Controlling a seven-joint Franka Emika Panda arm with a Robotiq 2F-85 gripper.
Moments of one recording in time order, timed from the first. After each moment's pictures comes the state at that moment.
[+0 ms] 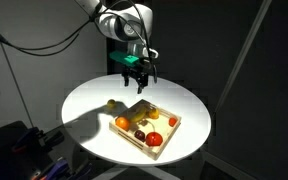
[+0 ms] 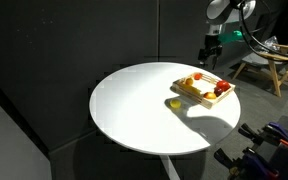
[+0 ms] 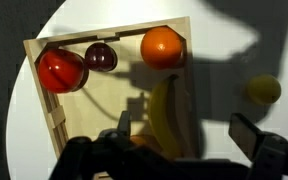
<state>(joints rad) -0.12 0.24 -0.11 -2.03 0.01 2.18 -0.10</state>
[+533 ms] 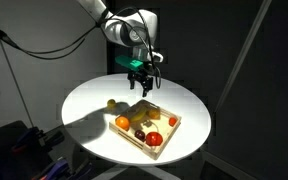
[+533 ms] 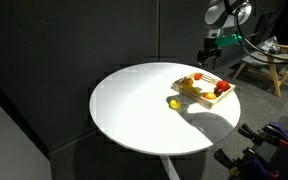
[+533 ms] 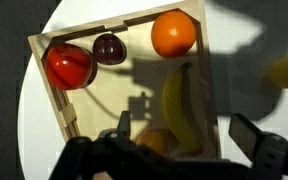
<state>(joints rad) -0.13 0.30 -0.13 -1.98 0.01 2.22 -0.05</state>
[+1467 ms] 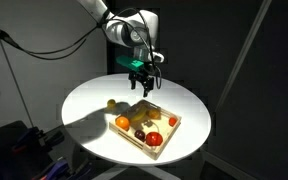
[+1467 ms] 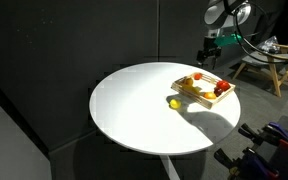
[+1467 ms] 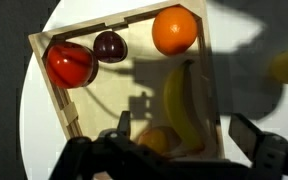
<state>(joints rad) -0.13 0.31 -0.13 -1.97 0.01 2.22 -0.04</state>
